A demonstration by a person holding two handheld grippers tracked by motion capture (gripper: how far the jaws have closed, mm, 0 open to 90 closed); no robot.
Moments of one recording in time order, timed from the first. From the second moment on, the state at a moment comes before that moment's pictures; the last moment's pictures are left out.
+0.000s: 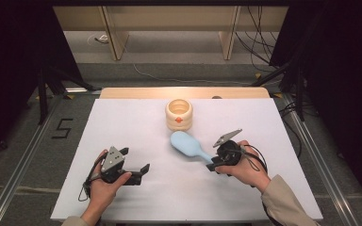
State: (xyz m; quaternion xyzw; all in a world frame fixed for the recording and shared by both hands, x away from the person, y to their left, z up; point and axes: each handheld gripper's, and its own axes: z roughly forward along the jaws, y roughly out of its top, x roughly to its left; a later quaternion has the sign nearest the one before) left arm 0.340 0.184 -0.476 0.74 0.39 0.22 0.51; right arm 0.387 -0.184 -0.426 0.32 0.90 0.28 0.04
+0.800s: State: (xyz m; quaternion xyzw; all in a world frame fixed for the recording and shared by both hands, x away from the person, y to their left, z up) left arm 0.340 0.184 -0.476 0.74 0.39 0.22 0.51; right arm 0.439 -0.166 -0.431 0.31 0.92 0.25 0.03
